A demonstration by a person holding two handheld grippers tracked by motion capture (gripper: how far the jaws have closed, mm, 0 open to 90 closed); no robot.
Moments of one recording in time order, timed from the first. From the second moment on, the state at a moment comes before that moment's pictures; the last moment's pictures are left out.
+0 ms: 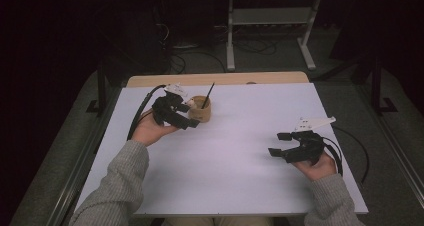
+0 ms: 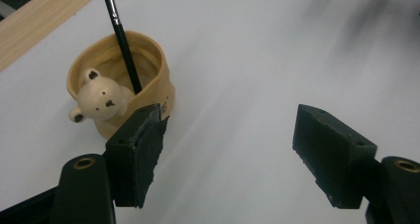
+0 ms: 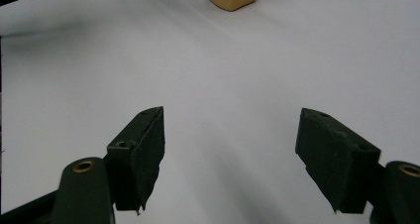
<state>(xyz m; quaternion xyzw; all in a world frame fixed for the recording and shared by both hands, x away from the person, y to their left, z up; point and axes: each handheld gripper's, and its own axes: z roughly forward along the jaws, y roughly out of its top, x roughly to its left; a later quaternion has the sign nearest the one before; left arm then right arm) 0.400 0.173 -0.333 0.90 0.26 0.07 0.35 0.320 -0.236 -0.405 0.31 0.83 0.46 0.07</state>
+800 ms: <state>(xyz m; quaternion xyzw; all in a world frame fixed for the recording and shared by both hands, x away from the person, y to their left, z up) 0.375 0.188 -0.356 0.89 0.26 0.07 0.36 0.322 -0.234 -0.408 0.31 0.83 0.45 0.07</state>
